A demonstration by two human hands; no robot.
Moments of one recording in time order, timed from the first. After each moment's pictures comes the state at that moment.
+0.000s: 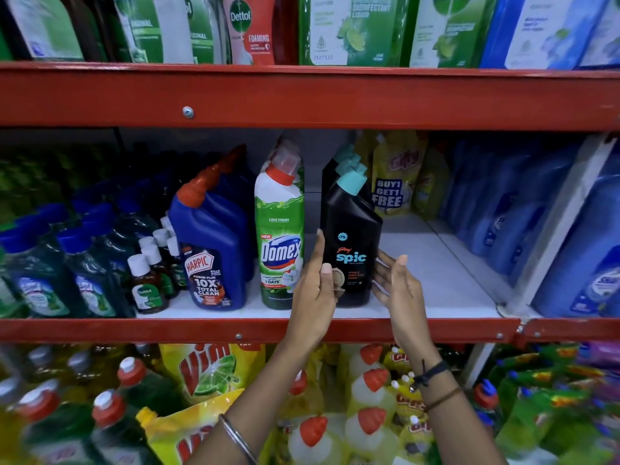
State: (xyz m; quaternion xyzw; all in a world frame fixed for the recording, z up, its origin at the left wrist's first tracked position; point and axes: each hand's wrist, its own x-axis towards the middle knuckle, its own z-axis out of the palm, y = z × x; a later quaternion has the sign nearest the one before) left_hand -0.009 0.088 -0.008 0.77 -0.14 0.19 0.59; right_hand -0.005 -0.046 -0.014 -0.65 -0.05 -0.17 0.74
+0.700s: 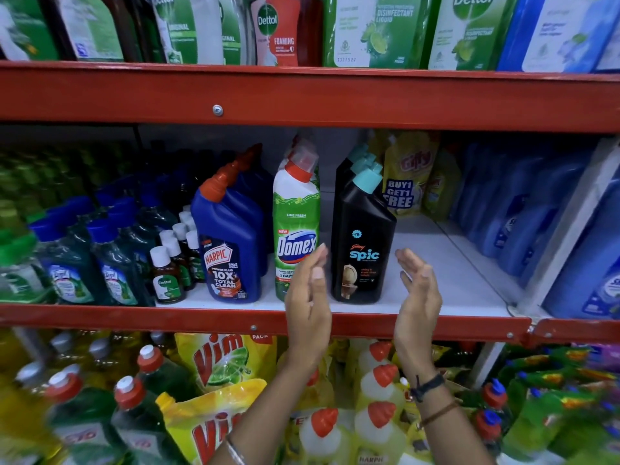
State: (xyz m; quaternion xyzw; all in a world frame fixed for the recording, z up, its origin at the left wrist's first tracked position) left_hand -0.037 0.103 -0.019 0.69 -0.11 0.31 0.65; right_hand -0.034 -0.023 -0.017 -0.63 -0.05 -0.35 0.70
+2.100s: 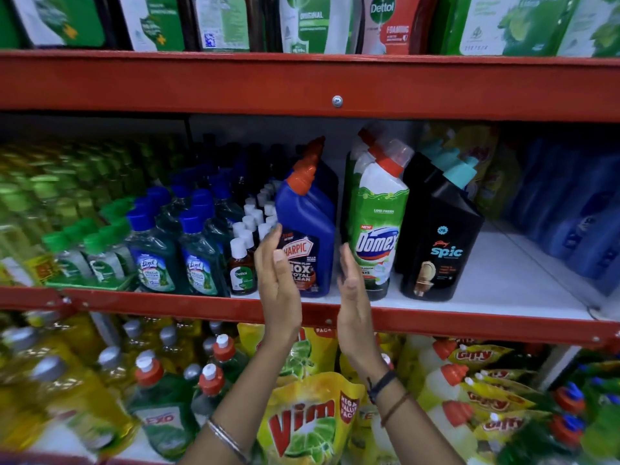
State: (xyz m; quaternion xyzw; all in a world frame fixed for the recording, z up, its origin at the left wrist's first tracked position) left_hand -0.023 0.248 -0.017 0.66 -0.04 0.37 0.65; right_hand -0.035 0.151 -0.038 -0.69 -0.17 -0.18 0.68
